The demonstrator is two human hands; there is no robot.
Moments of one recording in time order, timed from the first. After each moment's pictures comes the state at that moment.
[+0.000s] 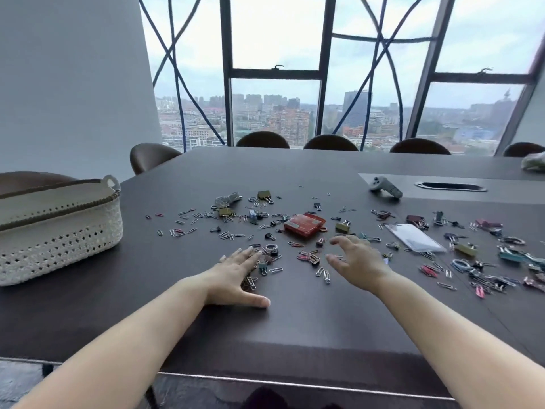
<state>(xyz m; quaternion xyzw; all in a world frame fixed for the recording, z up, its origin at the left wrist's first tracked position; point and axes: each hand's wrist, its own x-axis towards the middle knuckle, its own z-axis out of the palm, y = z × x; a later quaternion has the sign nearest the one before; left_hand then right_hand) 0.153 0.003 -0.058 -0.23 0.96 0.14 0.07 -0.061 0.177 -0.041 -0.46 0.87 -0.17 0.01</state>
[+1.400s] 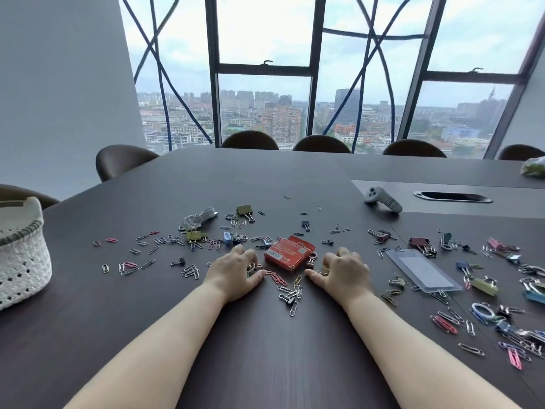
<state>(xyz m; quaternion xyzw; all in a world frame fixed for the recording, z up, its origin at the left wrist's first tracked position) 0.027 -0.054 -0.063 -0.30 0.94 0.08 -0.12 -0.141 0.098 -0.067 -0.39 0.91 -0.12 -0.09</state>
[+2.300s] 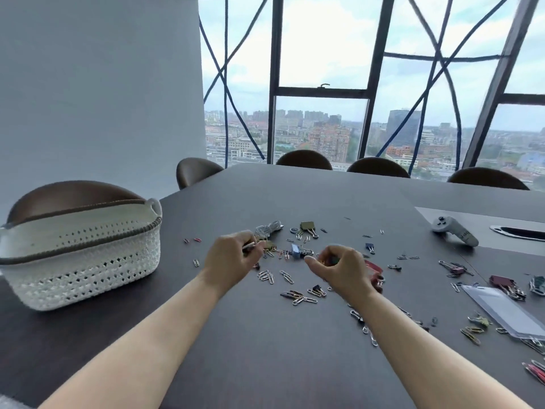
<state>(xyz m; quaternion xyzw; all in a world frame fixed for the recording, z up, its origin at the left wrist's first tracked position) 0.160 -0.085 -0.007 -0.31 0.84 0.13 -0.42 -0.036 0.023 -0.024 -0.49 0.72 -0.49 0.05</state>
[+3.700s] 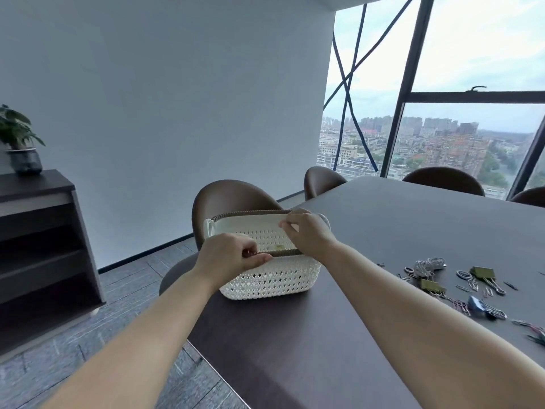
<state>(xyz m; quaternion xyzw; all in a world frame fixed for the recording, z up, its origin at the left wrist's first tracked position) 0.432 -0.171 0.015 -0.48 0.82 -0.08 -0.30 0.239 -0.205 0.039 -0.76 0.58 -0.29 0.00</state>
